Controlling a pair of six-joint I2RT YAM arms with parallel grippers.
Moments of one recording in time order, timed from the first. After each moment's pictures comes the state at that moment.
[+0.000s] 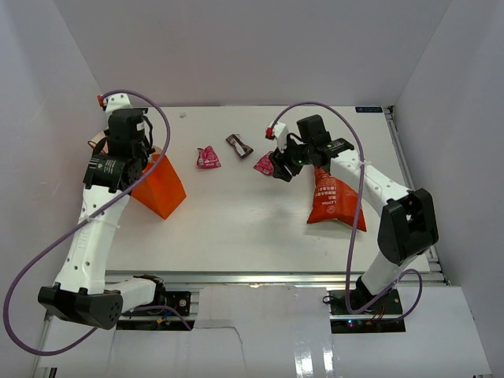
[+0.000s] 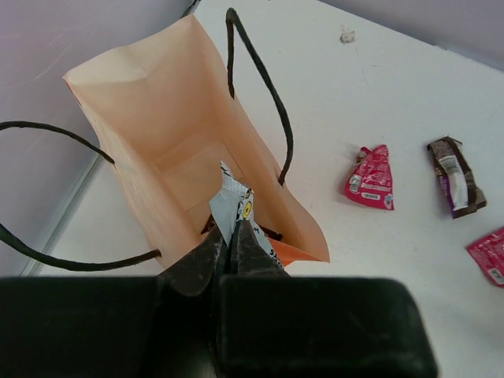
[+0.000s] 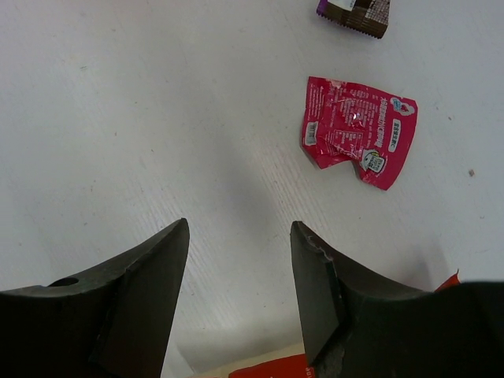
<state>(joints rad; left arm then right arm) -0.20 1.19 1.47 -0.78 -0.55 -0.30 0.49 1.66 1.37 -0.48 -0.45 -0.45</state>
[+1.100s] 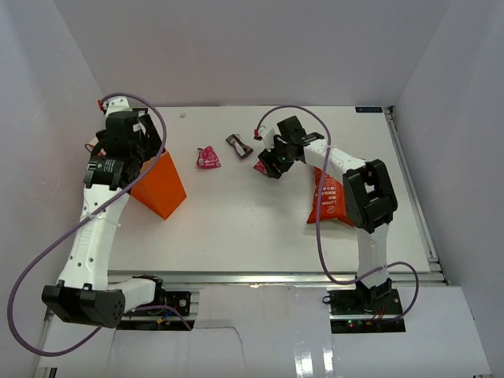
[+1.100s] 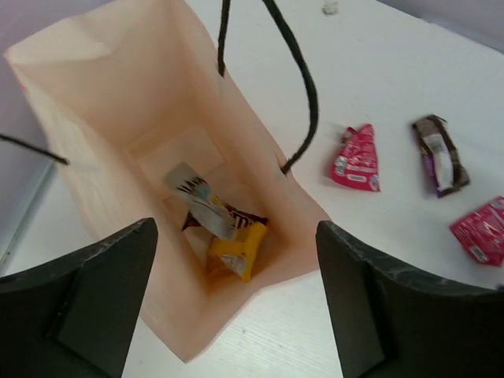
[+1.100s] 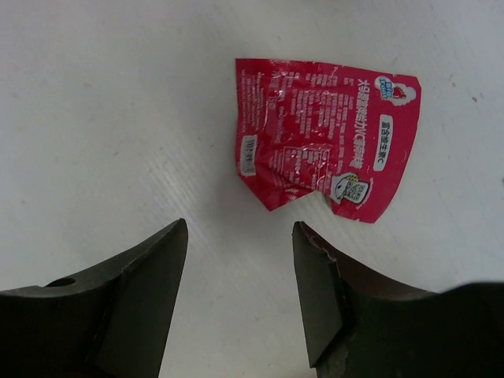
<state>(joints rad) -0.13 1.20 1.41 -0.75 -0.43 -0.31 0.50 2.02 1.57 -0.49 -0.32 -0.41</state>
